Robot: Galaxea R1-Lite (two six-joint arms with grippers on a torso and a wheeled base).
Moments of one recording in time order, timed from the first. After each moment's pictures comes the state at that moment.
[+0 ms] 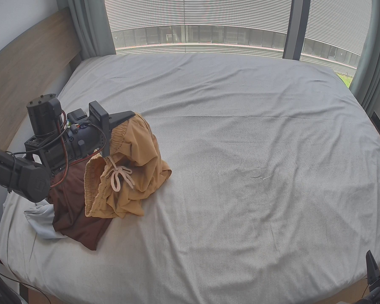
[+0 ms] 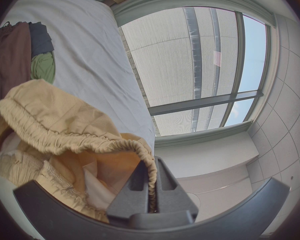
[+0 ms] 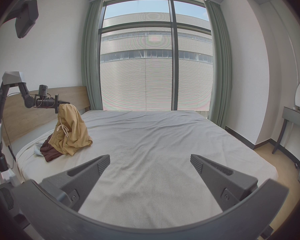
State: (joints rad) left arm -0.23 1.83 -0.90 -0.92 -0.48 -1.21; right arm 0.00 0.02 -0.02 0.00 0.00 0.00
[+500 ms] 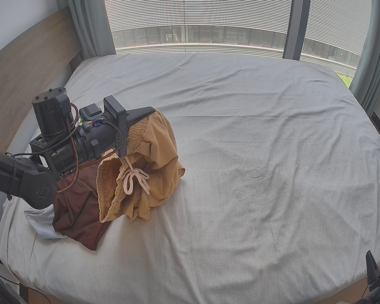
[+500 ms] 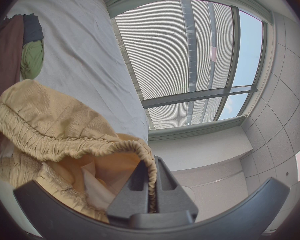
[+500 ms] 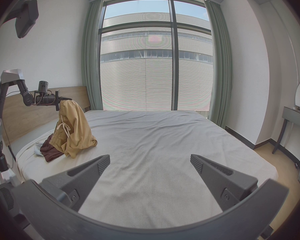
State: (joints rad) left arm -0.36 1.80 -0.91 -0.92 -0.42 -1.22; right arm 0.00 0.02 -0.02 0.00 0.00 0.00
